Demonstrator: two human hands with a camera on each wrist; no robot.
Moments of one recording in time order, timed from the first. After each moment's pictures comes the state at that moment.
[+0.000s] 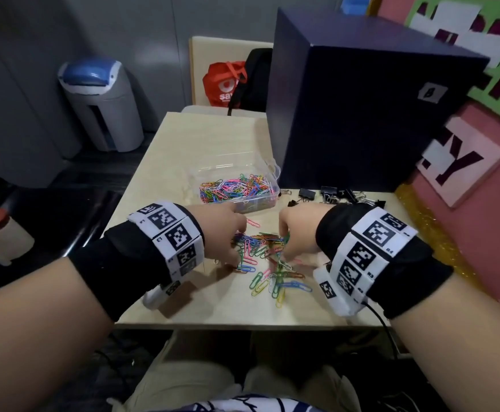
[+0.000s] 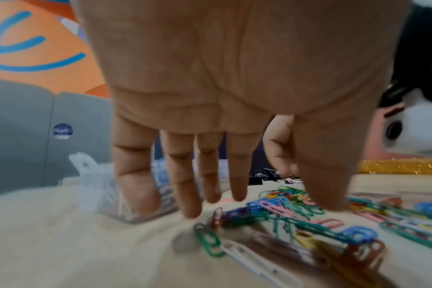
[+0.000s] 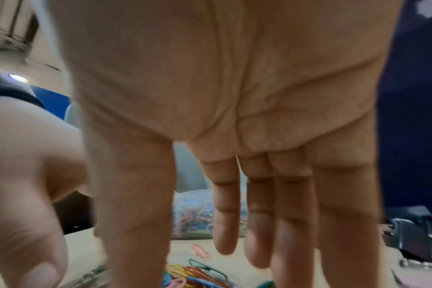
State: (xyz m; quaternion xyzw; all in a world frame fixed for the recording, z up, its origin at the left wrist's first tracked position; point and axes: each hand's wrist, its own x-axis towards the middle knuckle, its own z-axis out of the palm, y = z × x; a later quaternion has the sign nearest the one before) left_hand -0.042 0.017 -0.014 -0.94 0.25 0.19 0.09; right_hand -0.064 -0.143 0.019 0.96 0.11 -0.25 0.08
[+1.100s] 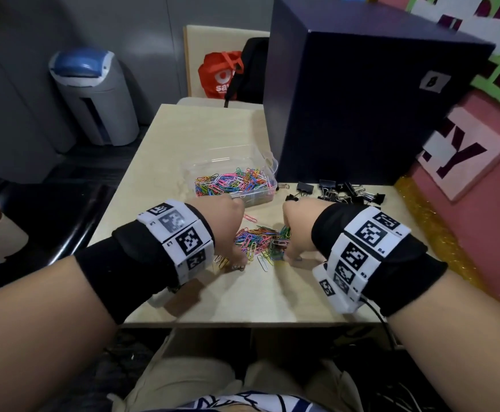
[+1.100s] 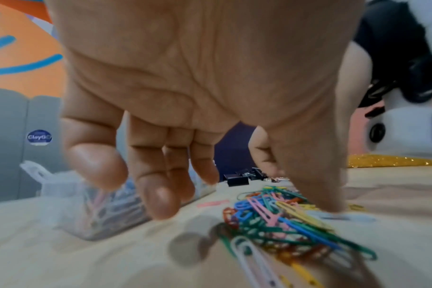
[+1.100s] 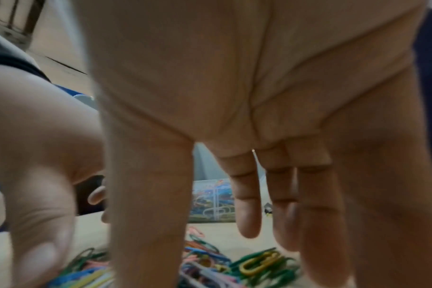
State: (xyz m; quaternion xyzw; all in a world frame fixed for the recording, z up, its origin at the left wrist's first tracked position) left_hand -0.047 0.003 -0.007 -0.96 0.20 0.17 0.10; right_hand -0.059 -0.146 0.011 0.96 0.07 -0.25 0.10
